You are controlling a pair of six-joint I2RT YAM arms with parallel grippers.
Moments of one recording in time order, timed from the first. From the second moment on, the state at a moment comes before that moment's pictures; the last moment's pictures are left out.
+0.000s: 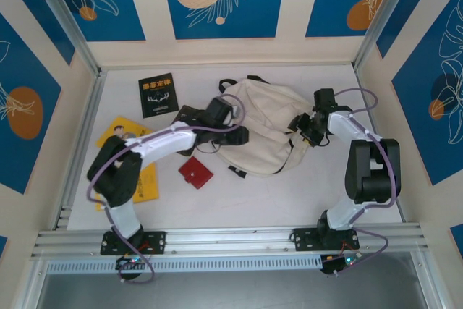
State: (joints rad) left arm -0.76 1.81 1.29 -0.33 0.27 -0.63; right arm 0.00 1.65 1.06 -0.64 -0.26 0.64
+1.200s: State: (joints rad) left arm -0.74 1.84 1.24 -0.45 0.13 -0.65; right arm 0.23 1.63 0.98 -0.49 -0.41 0.79
